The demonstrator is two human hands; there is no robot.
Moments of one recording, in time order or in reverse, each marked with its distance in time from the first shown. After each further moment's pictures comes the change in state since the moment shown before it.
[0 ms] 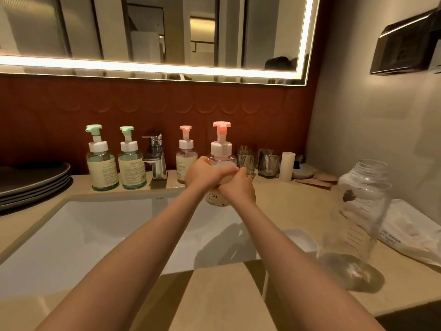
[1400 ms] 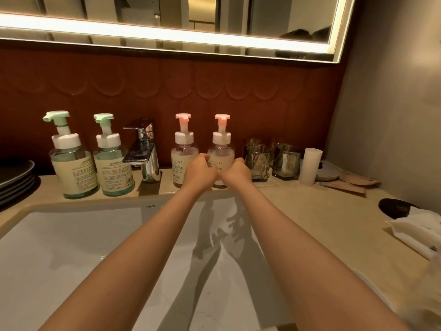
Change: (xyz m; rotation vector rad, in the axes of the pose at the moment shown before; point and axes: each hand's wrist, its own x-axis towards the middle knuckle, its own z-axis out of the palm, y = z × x) left_hand 0.107 -0.049 0.026 0.089 -0.016 0.069; right_hand 0.135 0.001 0.061 0.037 -0.034 0.065
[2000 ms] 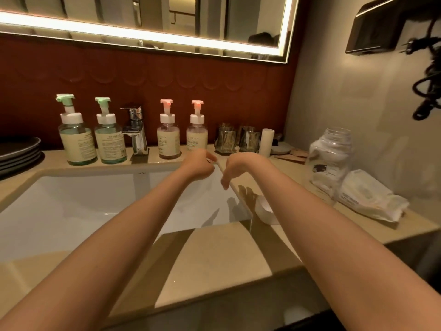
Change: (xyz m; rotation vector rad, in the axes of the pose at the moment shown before) left_hand -0.141 0.054 -0.018 0.204 -0.301 0.153; right_hand -0.143 0.009 -0.109 -0.876 -0.448 -0.067
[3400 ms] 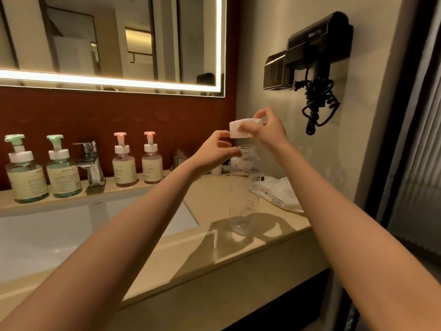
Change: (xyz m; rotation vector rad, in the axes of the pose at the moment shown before) left_hand -0.056 0.160 0.014 -0.445 -0.148 0.362; right_hand -0.149 0.124 -0.052 0.895 0.999 -0.166
